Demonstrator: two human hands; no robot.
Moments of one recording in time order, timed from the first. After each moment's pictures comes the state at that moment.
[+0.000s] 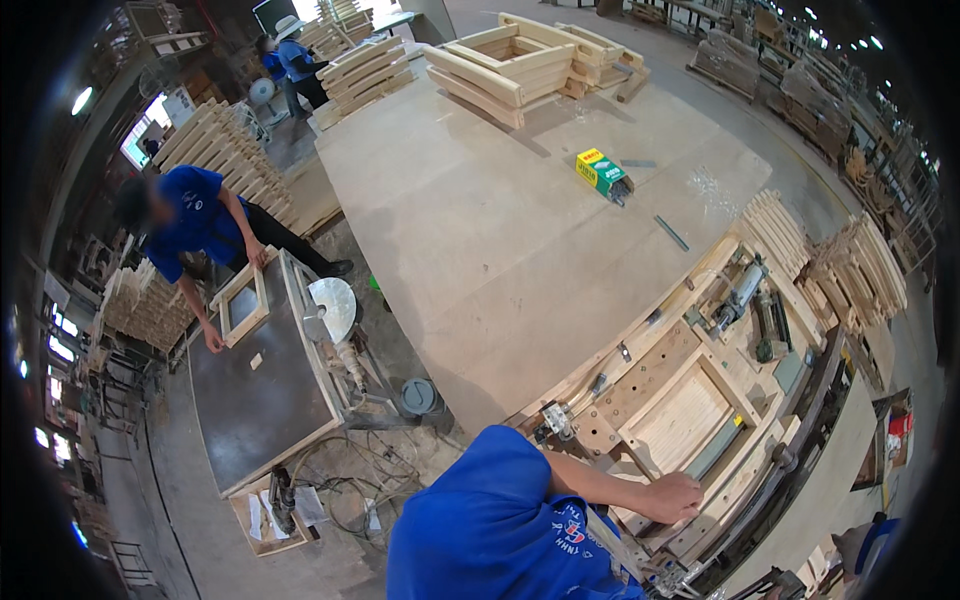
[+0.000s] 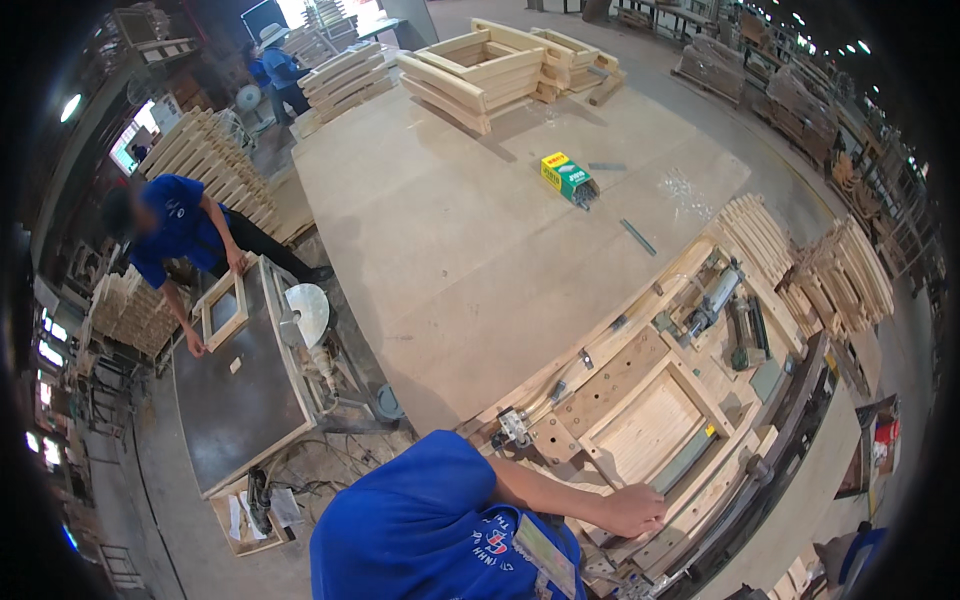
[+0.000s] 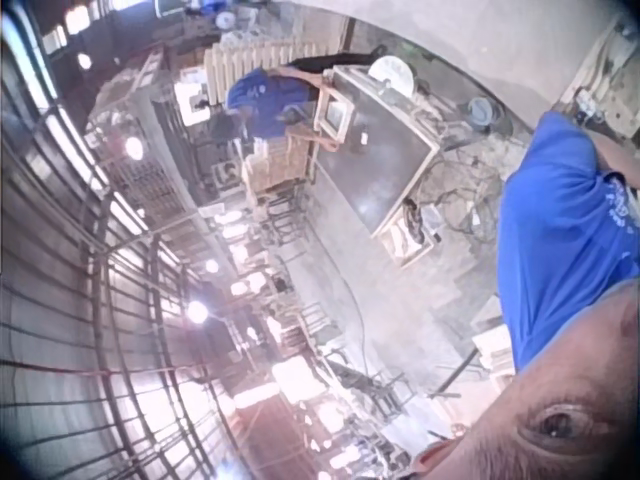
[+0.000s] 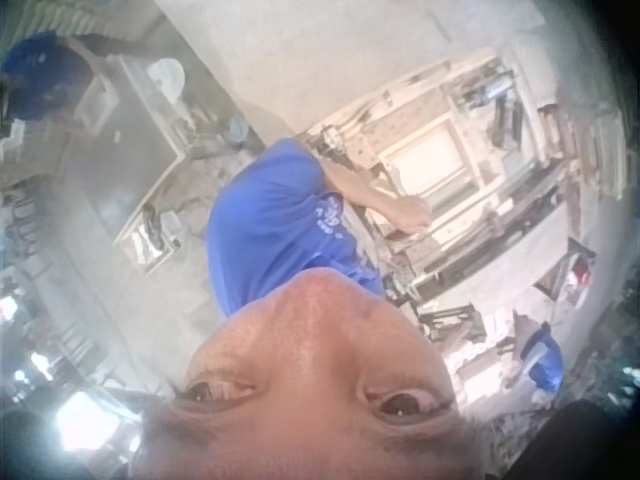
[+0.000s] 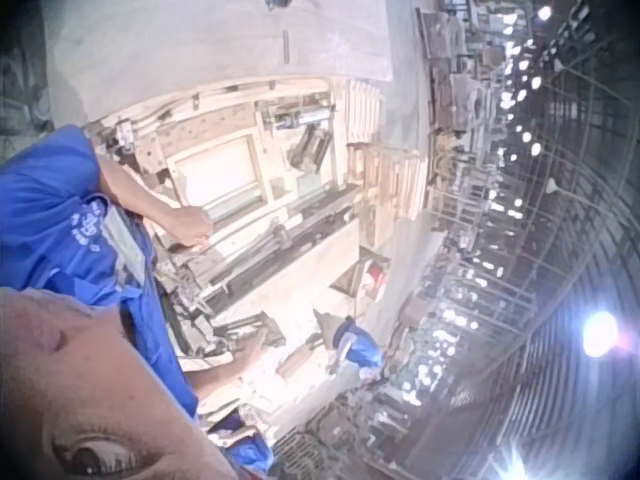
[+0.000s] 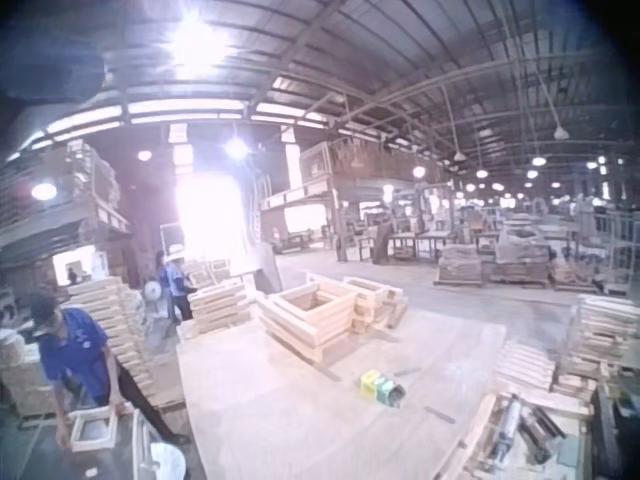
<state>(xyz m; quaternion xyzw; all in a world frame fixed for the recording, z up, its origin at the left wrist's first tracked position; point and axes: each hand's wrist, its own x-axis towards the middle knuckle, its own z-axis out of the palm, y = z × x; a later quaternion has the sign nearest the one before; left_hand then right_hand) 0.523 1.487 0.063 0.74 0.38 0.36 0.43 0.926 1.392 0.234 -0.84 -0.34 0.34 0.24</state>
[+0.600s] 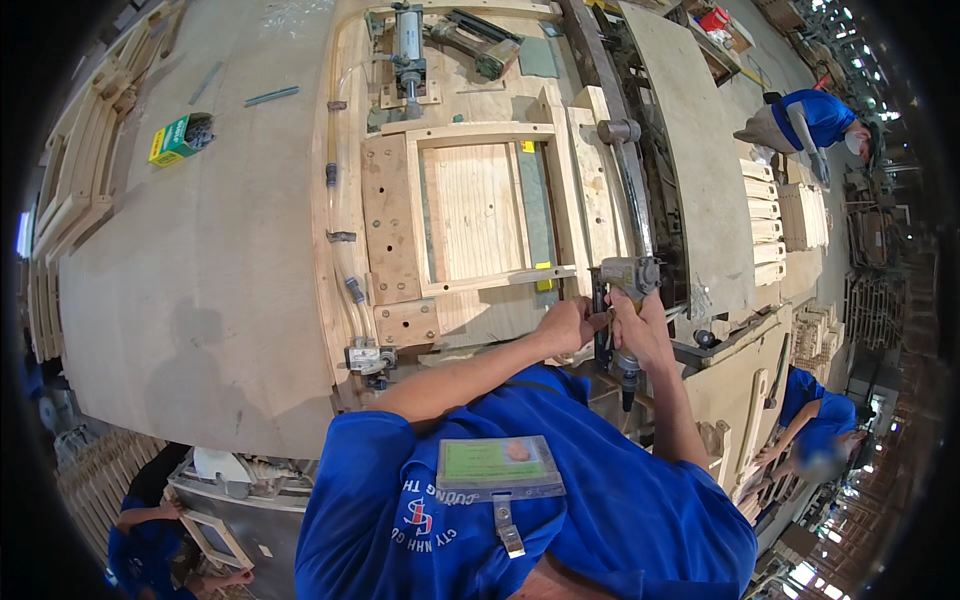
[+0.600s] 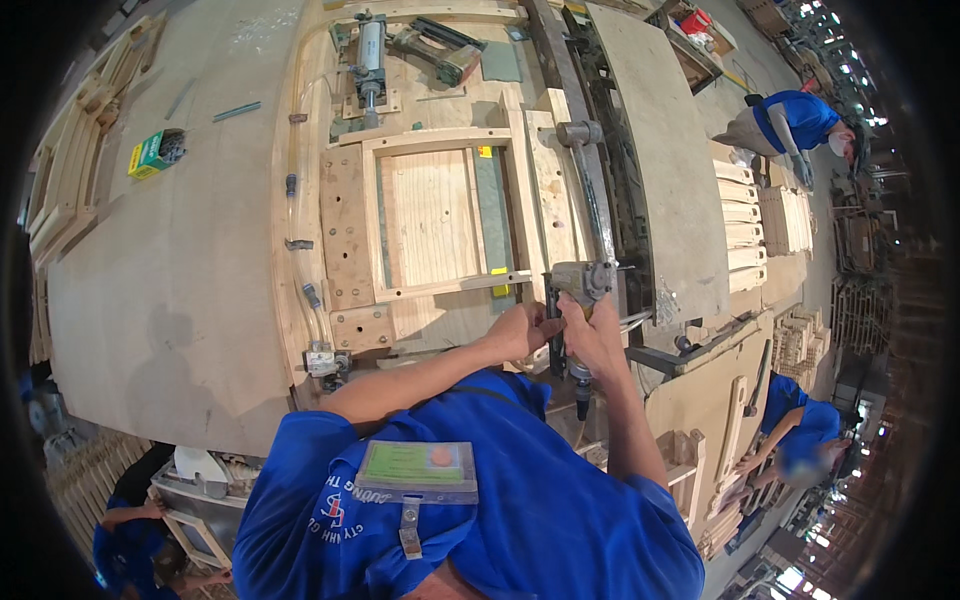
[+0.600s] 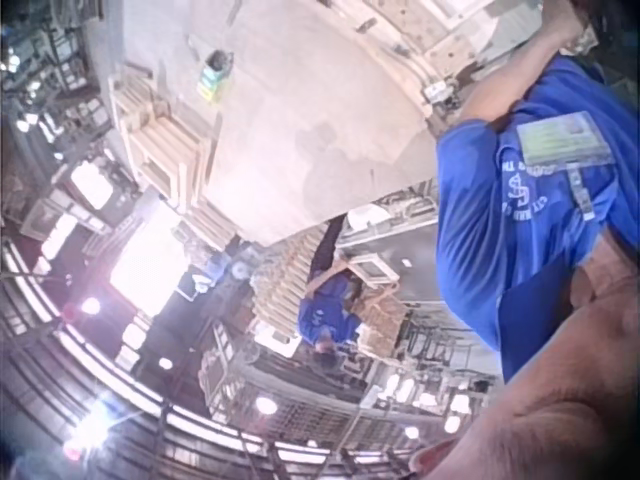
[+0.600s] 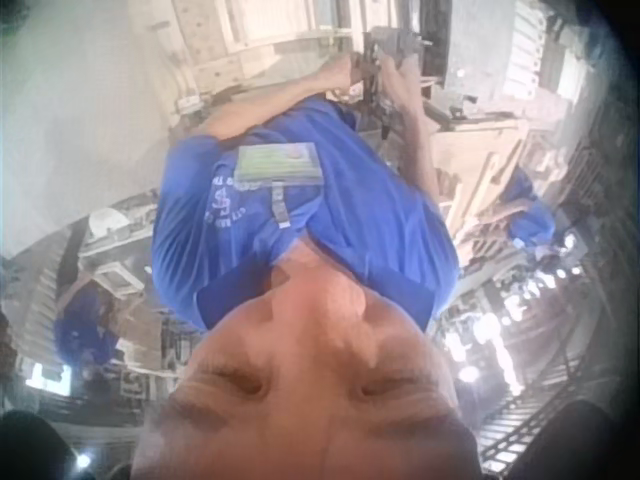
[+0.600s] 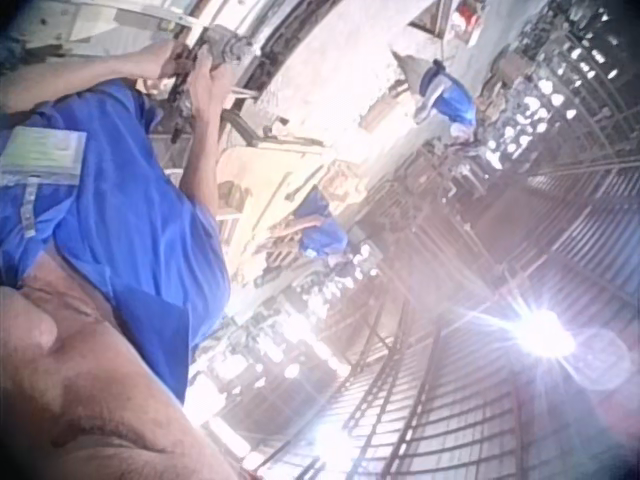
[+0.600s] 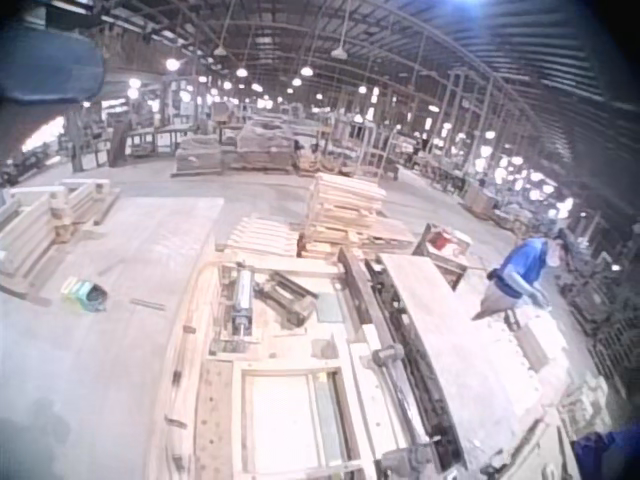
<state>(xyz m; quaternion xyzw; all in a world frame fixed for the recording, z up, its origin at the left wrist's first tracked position) 0.560 1.459 0.042 0.64 0.38 0.08 0.67 0.693 1.407 0.150 -0.76 -0.32 0.44 0.36</state>
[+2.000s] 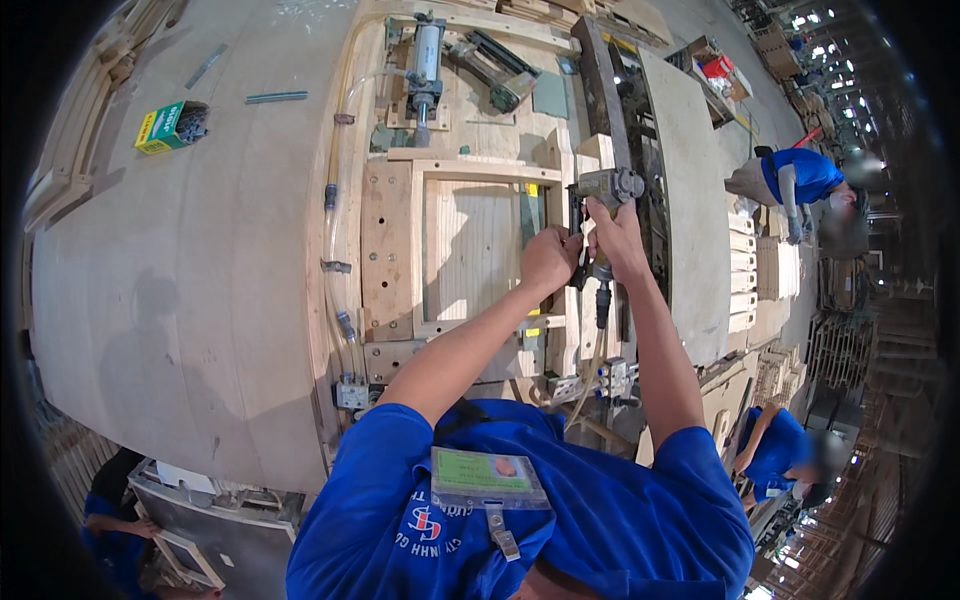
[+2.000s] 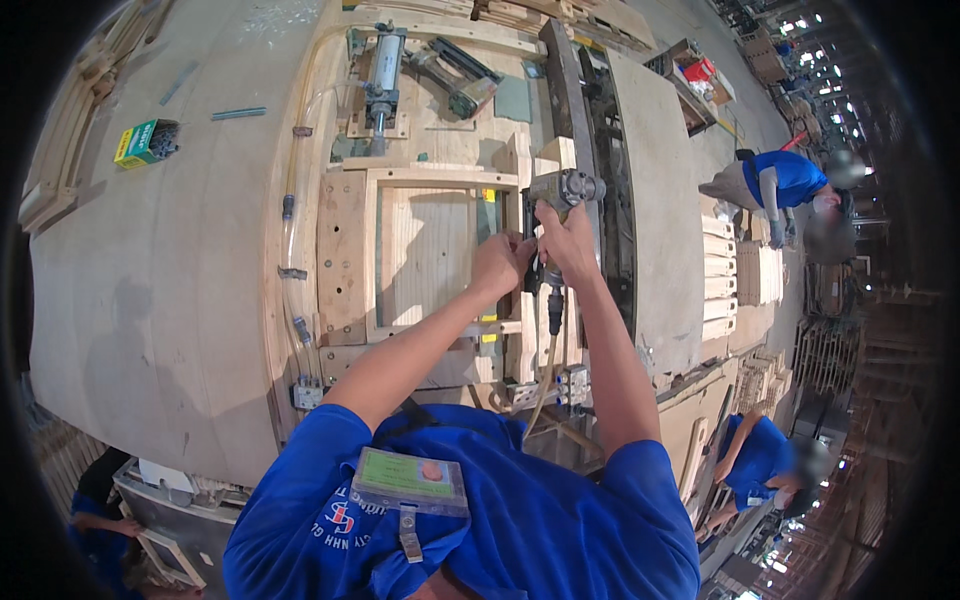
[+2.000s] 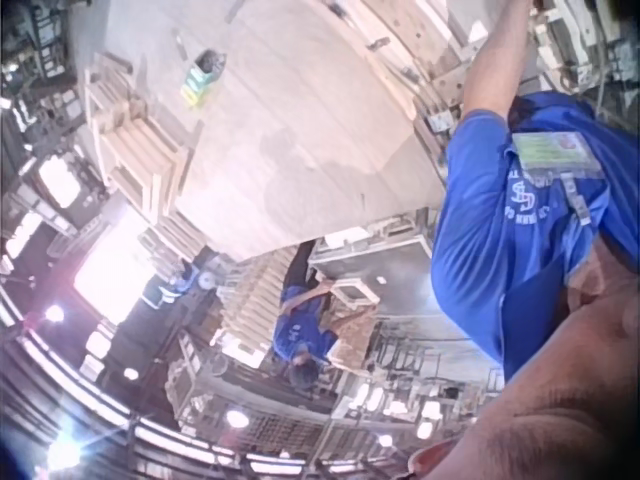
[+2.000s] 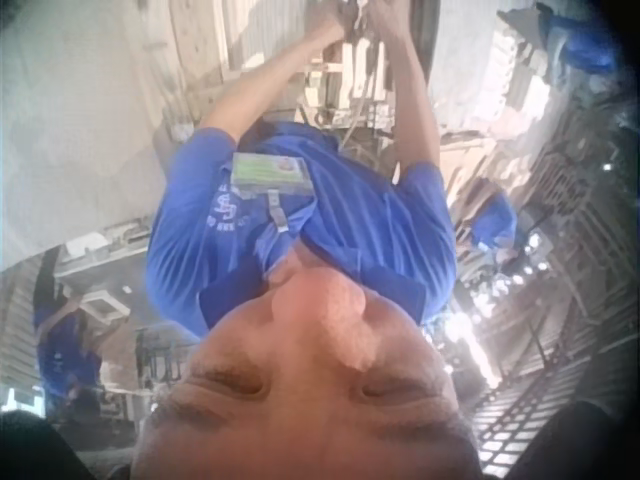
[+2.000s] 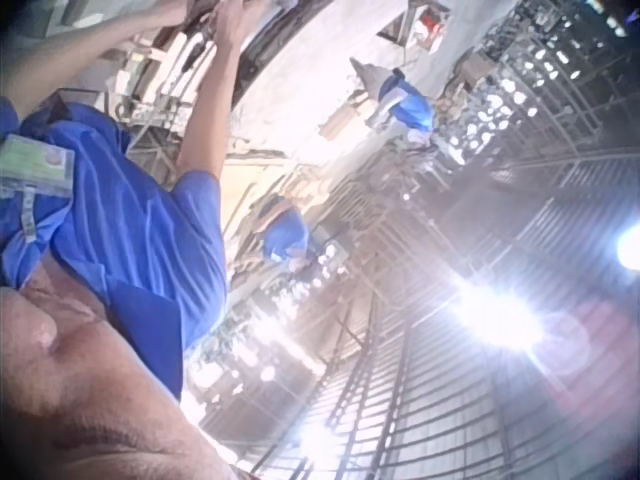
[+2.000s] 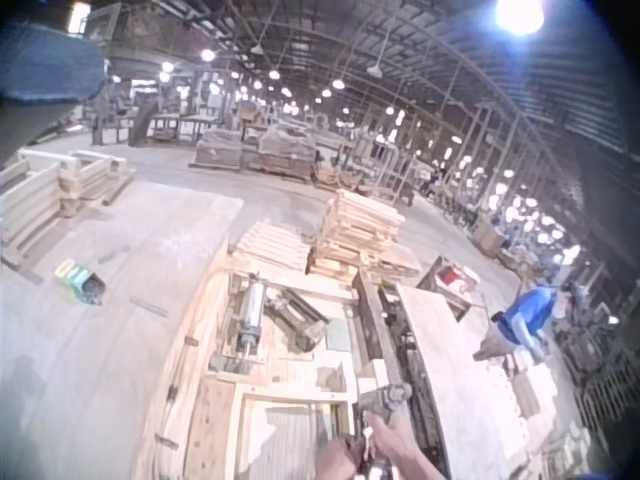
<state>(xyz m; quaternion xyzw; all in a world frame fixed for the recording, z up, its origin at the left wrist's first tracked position) 0.593 1.624 0.032 0.56 0.54 0.29 0.56 0.700 1.631 0.135 -0.74 -0.41 0.39 0.37</state>
